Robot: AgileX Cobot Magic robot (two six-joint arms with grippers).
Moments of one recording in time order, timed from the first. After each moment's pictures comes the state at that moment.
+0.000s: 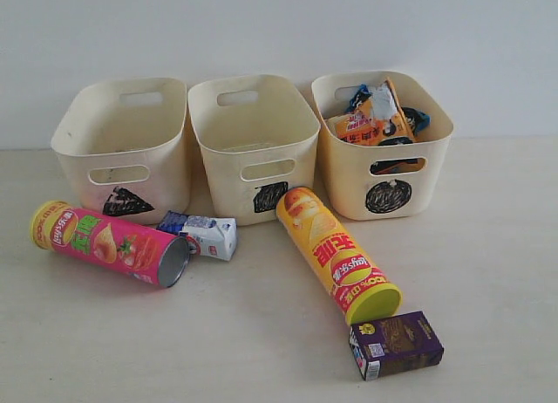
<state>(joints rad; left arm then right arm) 0.07 0.00 0.00 0.09 0.30 -0.04 -0.04 0.00 -0.01 0.10 0.35 -0.03</state>
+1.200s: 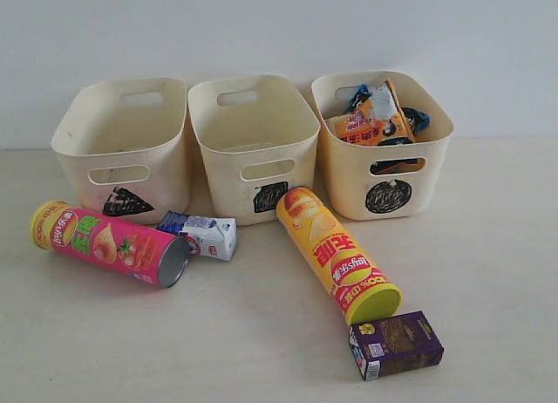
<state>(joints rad) 0.07 0.00 0.00 0.09 0.30 -0.04 -0.04 0.00 0.00 0.00 0.33 0.04</state>
